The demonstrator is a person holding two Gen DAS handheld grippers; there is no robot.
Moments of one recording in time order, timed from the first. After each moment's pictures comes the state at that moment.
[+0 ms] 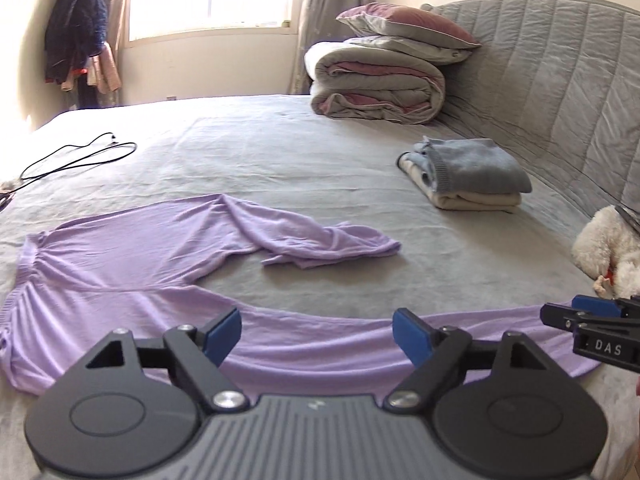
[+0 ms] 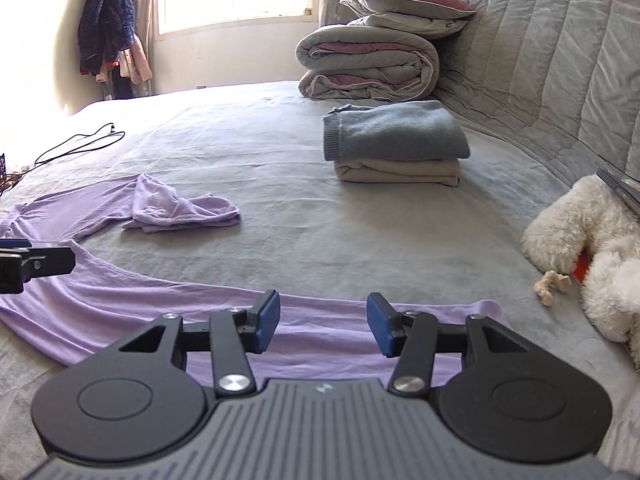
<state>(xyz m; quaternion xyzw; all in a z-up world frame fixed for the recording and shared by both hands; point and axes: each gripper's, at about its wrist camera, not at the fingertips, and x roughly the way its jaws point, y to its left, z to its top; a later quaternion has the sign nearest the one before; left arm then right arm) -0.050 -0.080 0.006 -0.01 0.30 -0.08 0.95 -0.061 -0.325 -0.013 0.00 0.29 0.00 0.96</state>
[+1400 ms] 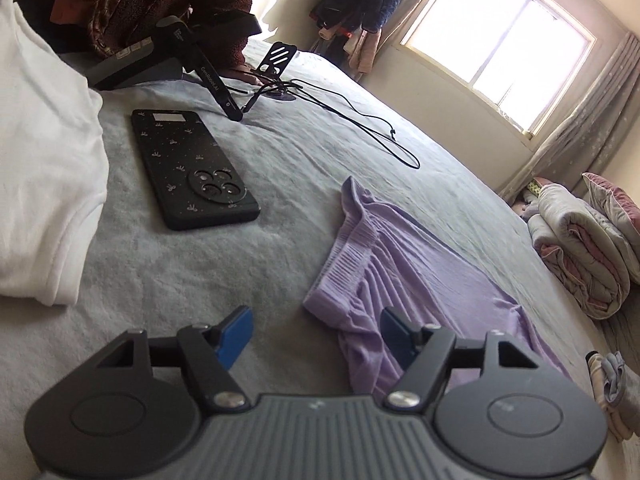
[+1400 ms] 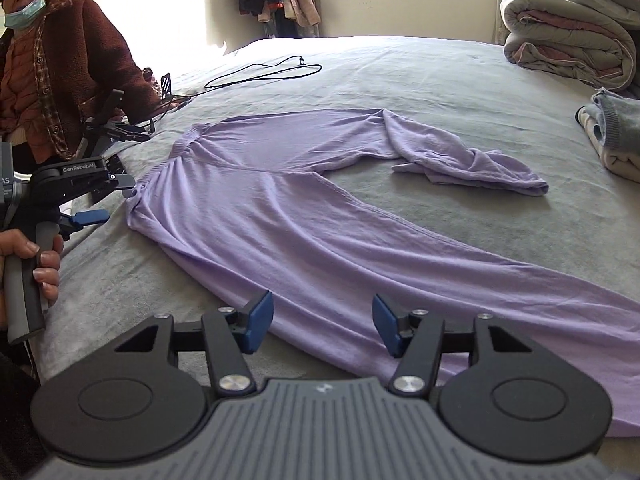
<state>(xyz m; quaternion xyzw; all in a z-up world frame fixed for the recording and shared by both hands) -0.051 0.196 -0.063 -0.31 0.25 0.16 0.90 -0.044 -0.158 -0.039 -0.01 0.35 0.25 0.90</state>
